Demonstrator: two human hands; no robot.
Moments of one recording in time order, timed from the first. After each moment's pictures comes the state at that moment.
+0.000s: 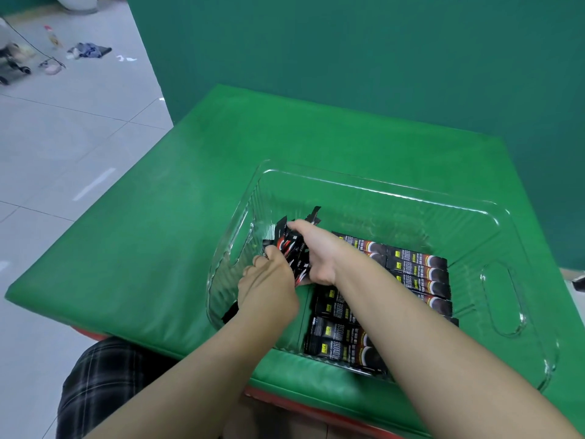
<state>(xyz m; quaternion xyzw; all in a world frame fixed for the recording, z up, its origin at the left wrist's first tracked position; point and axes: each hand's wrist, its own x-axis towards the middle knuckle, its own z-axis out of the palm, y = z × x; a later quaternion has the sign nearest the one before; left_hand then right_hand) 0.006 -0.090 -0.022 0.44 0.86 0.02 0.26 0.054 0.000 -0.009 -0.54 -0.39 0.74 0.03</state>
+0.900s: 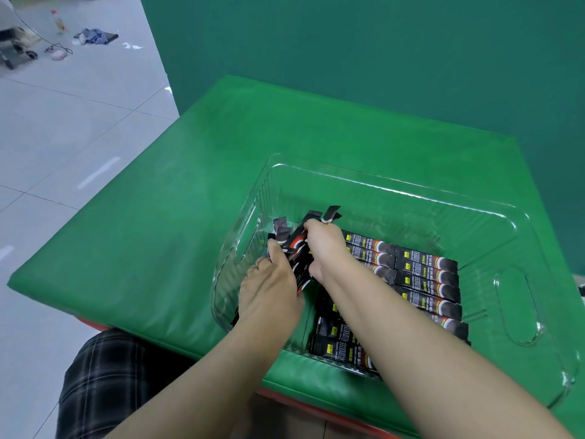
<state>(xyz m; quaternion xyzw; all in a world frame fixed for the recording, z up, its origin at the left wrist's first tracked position) 0.006 -0.103 -0.039 0.47 0.87 0.03 0.17 0.033 -0.004 -0.024 -0.62 -0.37 0.65 0.24</state>
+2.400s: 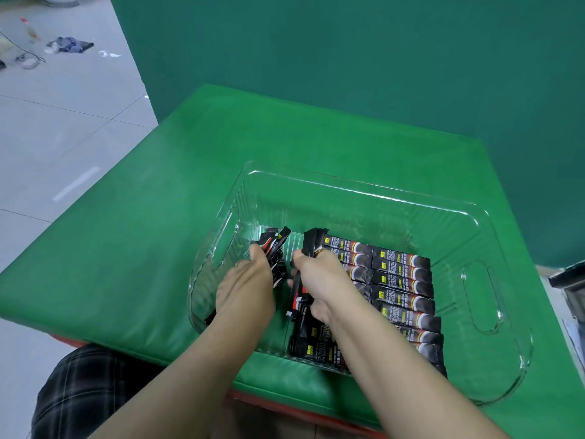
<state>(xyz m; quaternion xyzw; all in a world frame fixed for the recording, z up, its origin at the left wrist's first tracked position) -0.002 -0.094 -0.030 0.46 0.87 0.04 0.20 0.083 -0.041 -0.003 -0.60 -0.44 0.65 0.17</state>
